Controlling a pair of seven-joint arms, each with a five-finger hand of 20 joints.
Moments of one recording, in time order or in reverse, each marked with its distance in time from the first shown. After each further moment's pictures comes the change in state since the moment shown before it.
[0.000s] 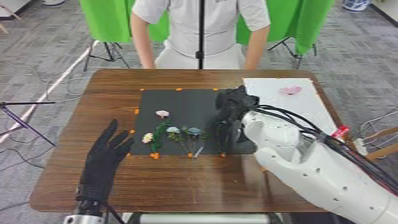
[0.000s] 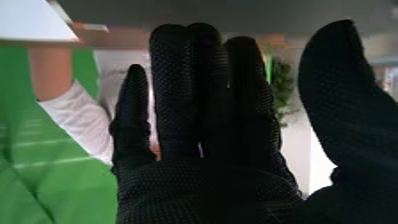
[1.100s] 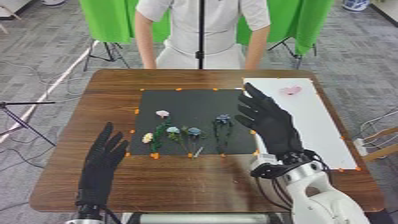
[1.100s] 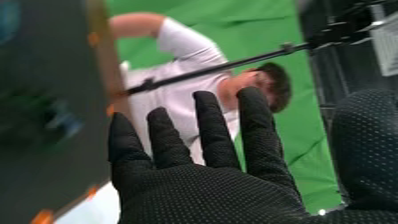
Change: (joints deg) left arm 0.9 -1.3 0.5 0.6 1.8 2.4 1.4; right arm -55.0 -21.6 46.2 -22.2 64.7 7.9 -25.6
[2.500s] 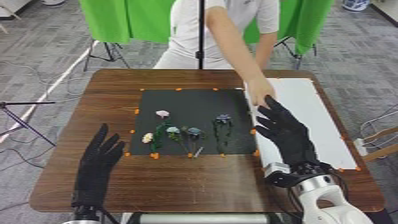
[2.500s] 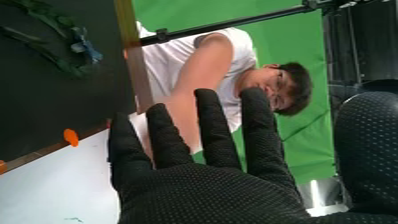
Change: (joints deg) left arm 0.4 -2.1 -1.8 0.6 0.3 -1.0 -0.1; right arm -4.6 1.1 4.3 1.4 -0.3 3.0 -3.5
